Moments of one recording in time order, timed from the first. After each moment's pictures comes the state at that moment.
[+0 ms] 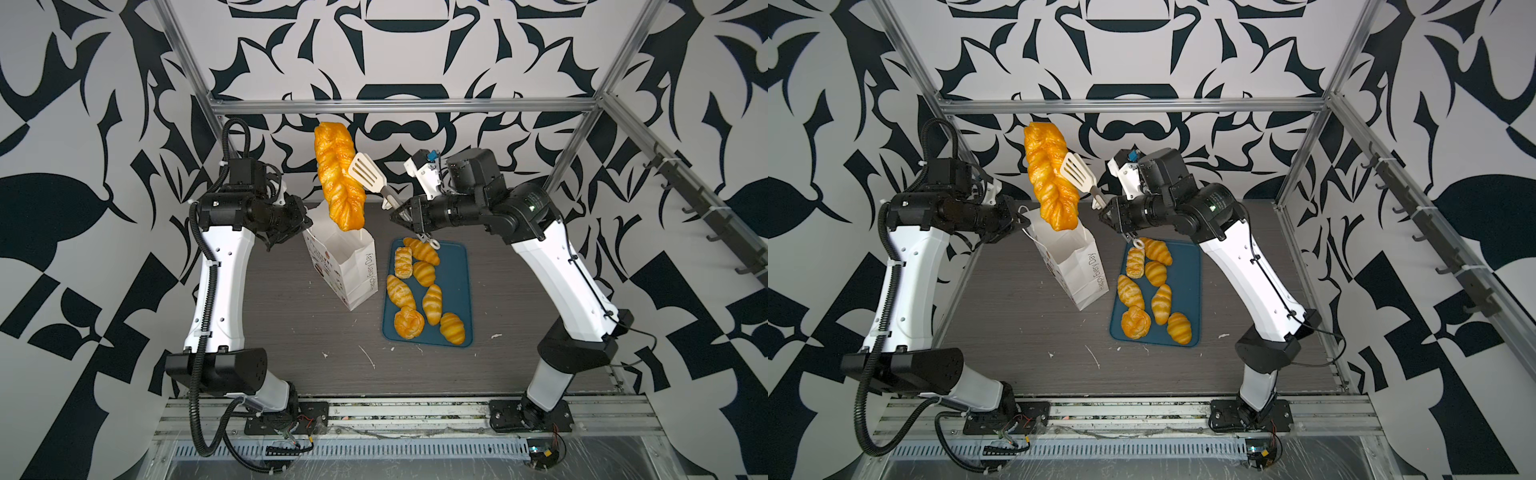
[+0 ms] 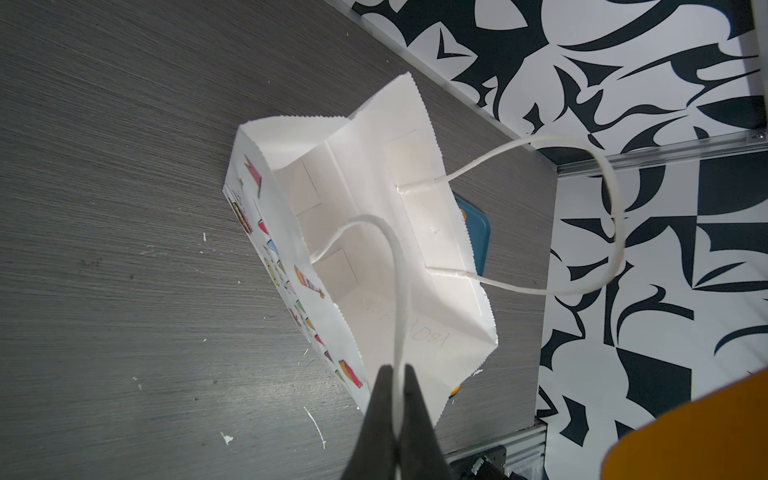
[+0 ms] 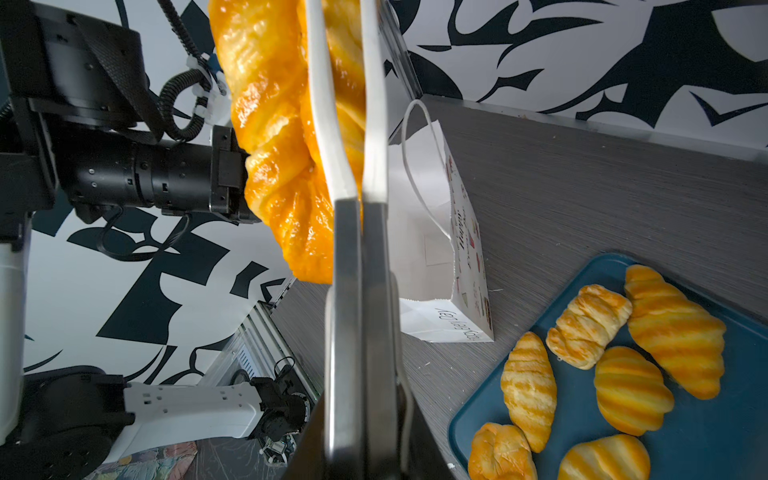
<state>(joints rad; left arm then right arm) -0.02 1.53 1.94 -1.32 0.43 -0.47 0.76 1.80 2.42 -1.16 -0.32 0.42</state>
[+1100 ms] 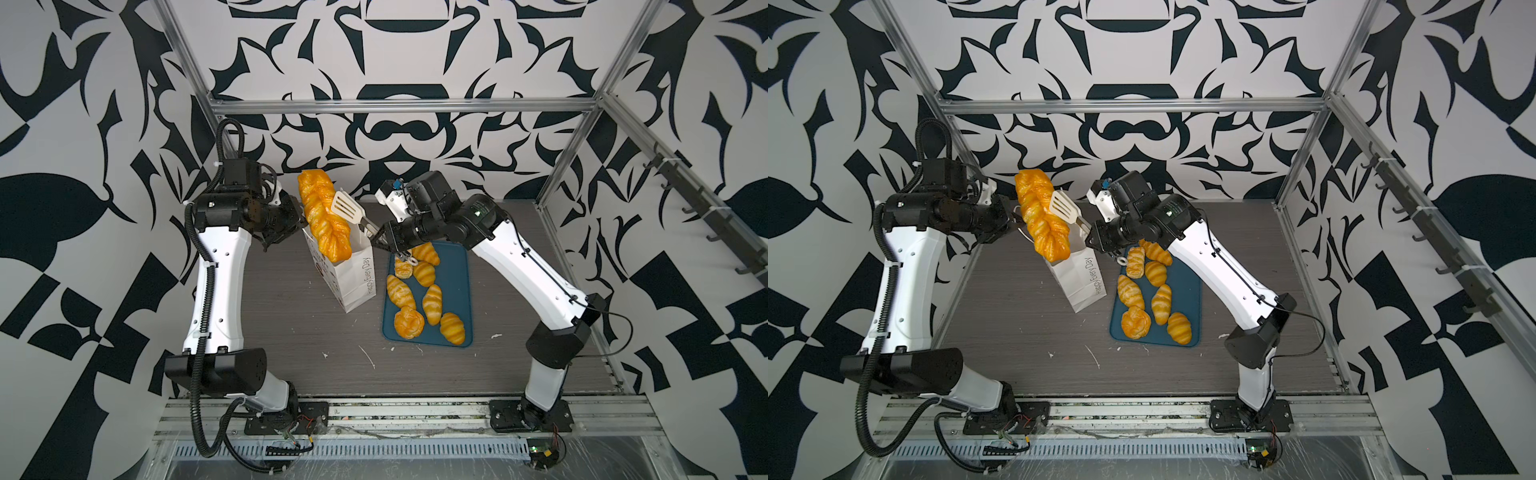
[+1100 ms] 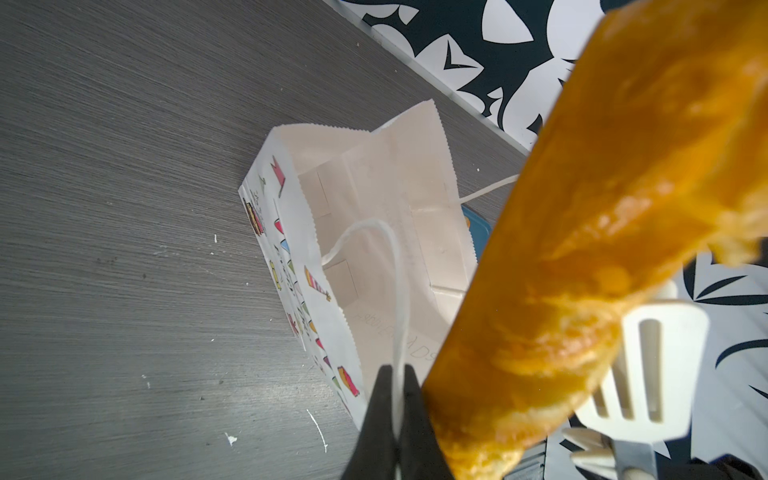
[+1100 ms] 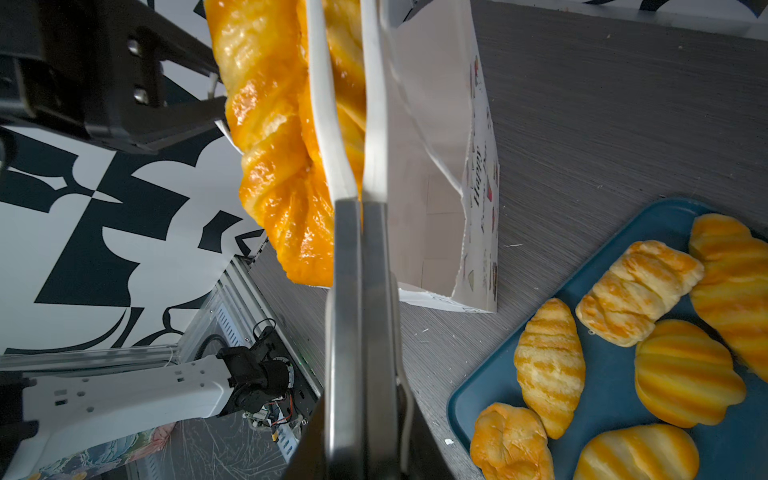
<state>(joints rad) 0.01 1.53 1.94 -1.33 0.43 -0.47 0.80 1.85 2.22 -1.09 -0.34 0.40</state>
